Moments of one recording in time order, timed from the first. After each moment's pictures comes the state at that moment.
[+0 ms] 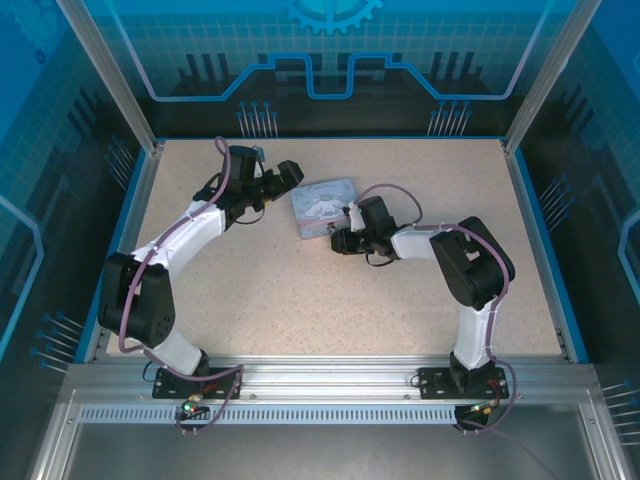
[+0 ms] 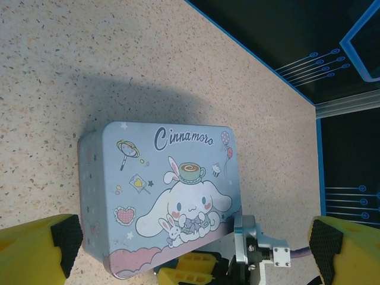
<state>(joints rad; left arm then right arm) -0.26 1.60 1.22 -0.24 0.24 -0.82 0.49 1.94 1.01 0.09 -0.40 0.44</state>
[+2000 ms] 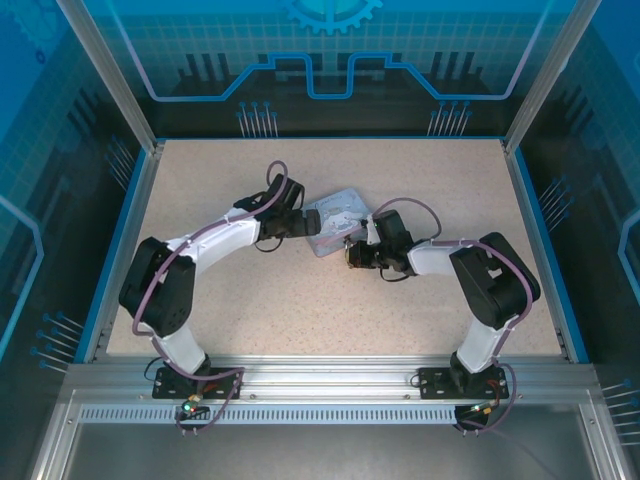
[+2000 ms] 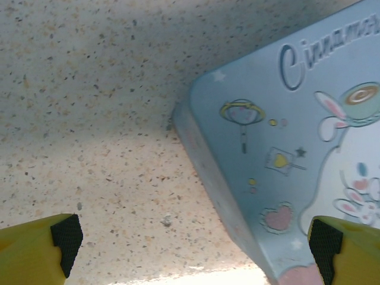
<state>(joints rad) -0.48 1.72 1.22 -0.51 -0.07 -0.58 0.47 1.76 0.79 0.10 -0.35 0.54</state>
